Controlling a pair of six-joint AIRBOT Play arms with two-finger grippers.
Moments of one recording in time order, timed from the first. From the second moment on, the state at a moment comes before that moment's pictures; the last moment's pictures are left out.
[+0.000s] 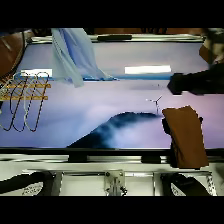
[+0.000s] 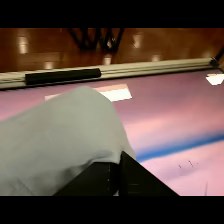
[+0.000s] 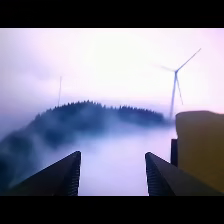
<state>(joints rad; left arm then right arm) -0.28 -1.33 1.99 1.28 -0.99 -1.53 0.22 -0.97 1.55 -1.55 1.48 1.71</state>
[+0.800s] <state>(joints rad) -0.67 -1.19 1.36 1.44 -1.20 -1.77 0.22 -0.74 1.17 -1.45 1.55 1.71</state>
